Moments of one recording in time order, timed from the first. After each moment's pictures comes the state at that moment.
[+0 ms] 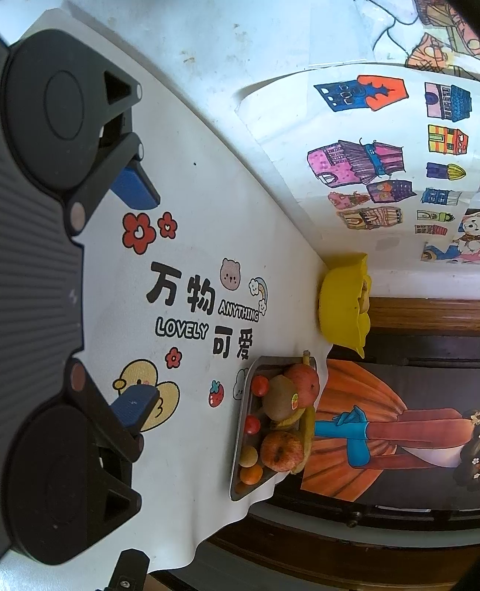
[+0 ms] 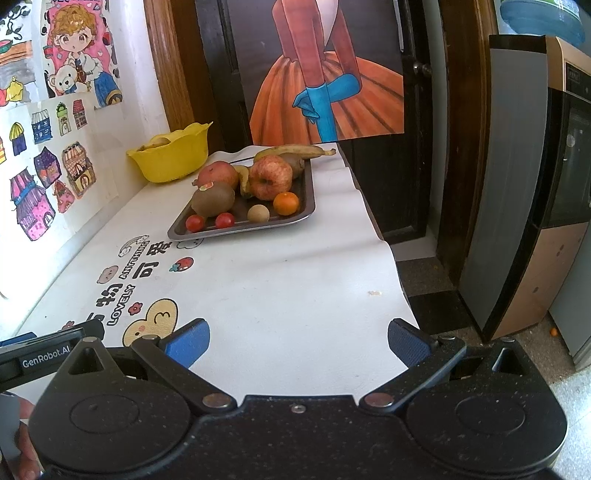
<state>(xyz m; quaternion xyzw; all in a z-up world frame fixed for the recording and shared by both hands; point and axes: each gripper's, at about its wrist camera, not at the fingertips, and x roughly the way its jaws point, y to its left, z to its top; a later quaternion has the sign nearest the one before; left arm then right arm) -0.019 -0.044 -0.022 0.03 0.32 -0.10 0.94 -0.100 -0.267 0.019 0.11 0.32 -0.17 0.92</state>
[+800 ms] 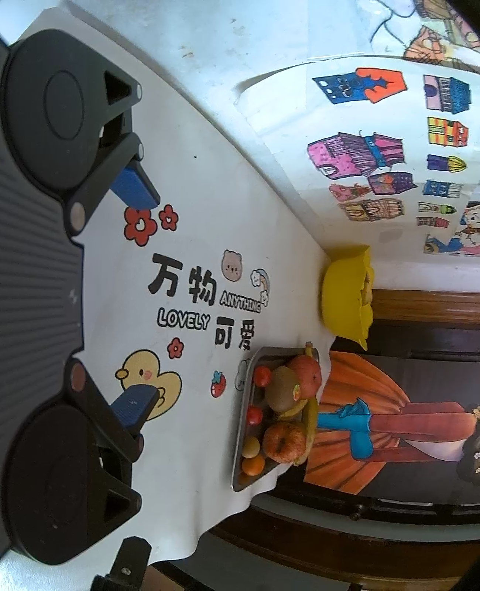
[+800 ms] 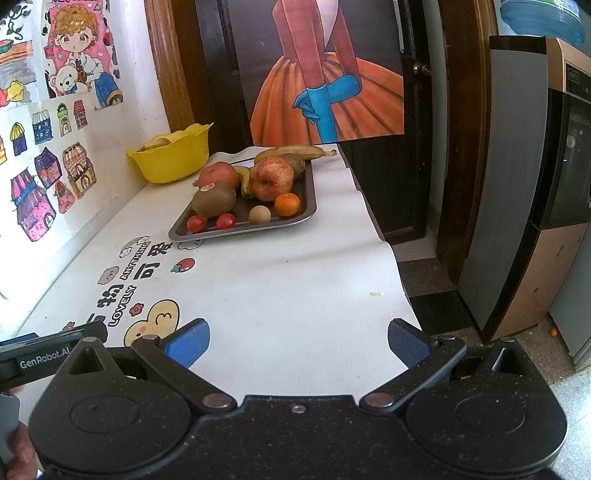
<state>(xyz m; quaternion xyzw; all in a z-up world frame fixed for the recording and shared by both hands) -0.021 -0.044 -0.017 0.03 0.33 -0.12 0.94 -0.100 -0.265 0.017 0.11 0.32 -0.17 0.92</state>
